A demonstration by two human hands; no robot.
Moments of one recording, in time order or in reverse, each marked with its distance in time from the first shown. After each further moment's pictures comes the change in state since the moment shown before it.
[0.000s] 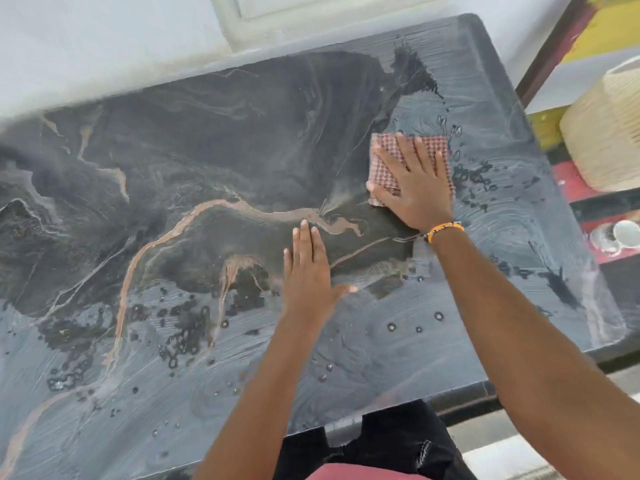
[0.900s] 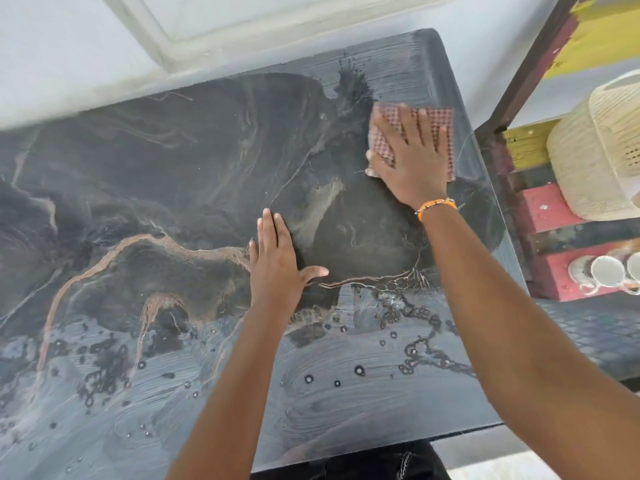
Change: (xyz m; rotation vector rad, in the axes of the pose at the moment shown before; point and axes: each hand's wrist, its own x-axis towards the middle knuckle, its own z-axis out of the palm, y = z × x) left_hand 0.083 0.092 -0.002 0.028 0.082 -0.168; right_hand 0.092 0.113 -0.032 0.055 0.039 0.029
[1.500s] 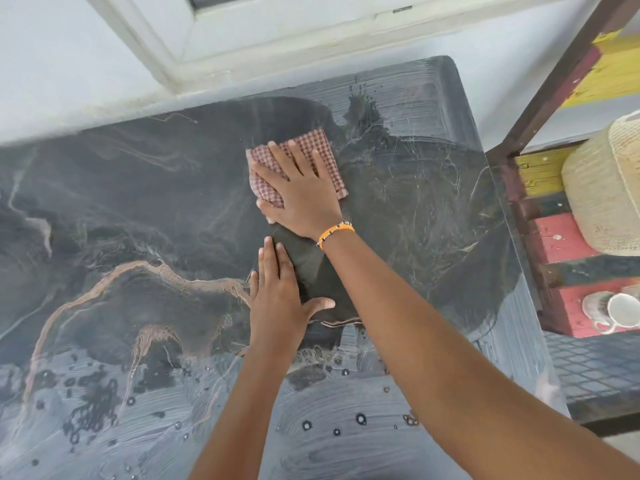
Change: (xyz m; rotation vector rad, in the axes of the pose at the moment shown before) left_hand 0.010 0.005 -0.001 0.002 0.000 -0.042; right_hand 0.023 -0.147 0.033 -0.010 -0.125 -0.430
